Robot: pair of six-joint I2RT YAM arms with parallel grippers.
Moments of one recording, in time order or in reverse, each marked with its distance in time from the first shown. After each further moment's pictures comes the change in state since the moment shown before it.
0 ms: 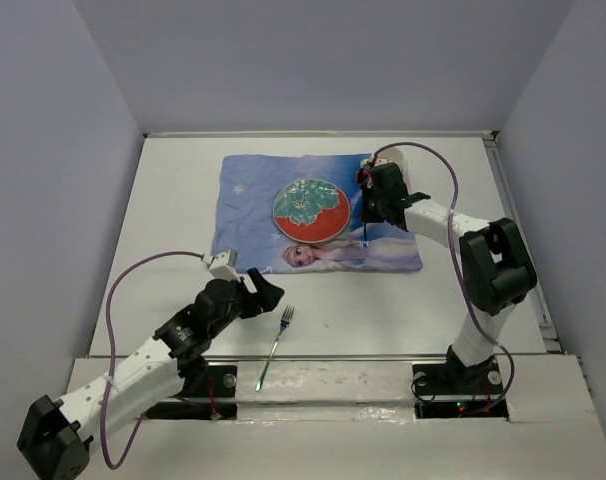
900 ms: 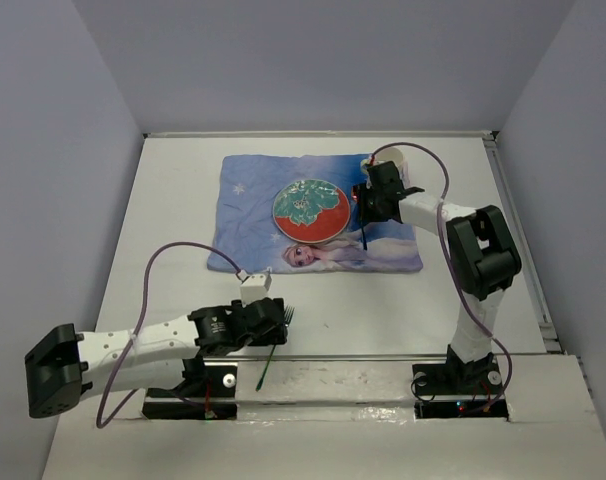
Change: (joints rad) left arm -0.442 0.336 0.197 -0.396 -0.220 -0.191; right arm -0.044 0.150 0.103 -0.051 -0.040 -0.042
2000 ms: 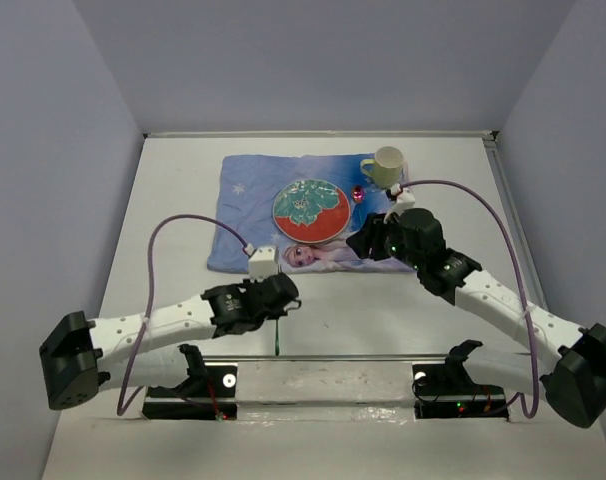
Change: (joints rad) left arm 0.000 0.201 0.236 -0.084 -0.157 0.038; right arm 0.251 -0.840 -0.542 0.162 -0.073 0.187
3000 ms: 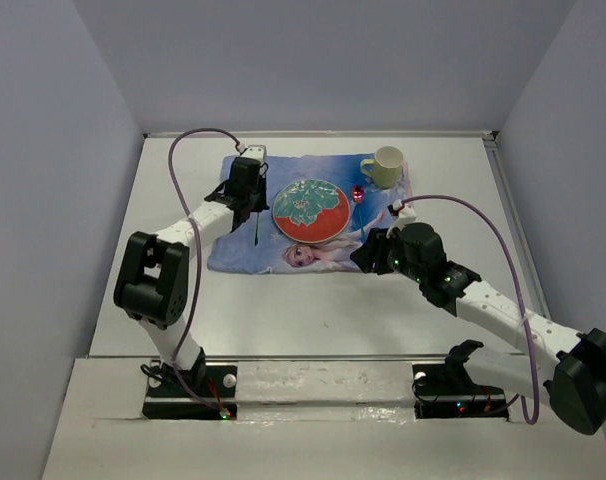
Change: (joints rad) left arm 0.809 0.614 0.512 0.516 0.361 0.811; right arm 0.000 -0.066 -0.146 0.042 -0.004 0.034
